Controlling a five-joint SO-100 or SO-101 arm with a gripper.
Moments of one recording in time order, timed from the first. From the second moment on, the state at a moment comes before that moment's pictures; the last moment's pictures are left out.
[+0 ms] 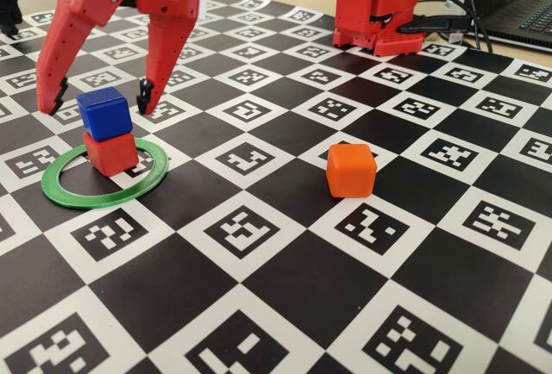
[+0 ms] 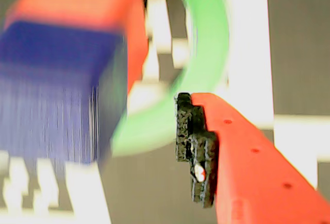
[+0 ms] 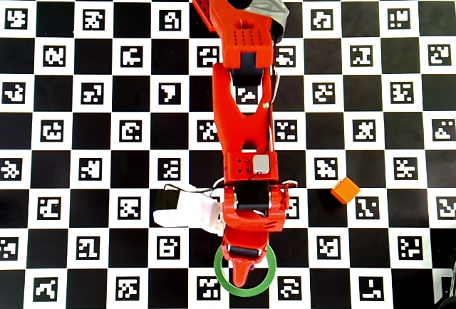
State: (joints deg) arm -1.2 46.5 40.0 76.8 8.7
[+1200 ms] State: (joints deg) arm -30.0 80.2 66.1 77.0 -4.0
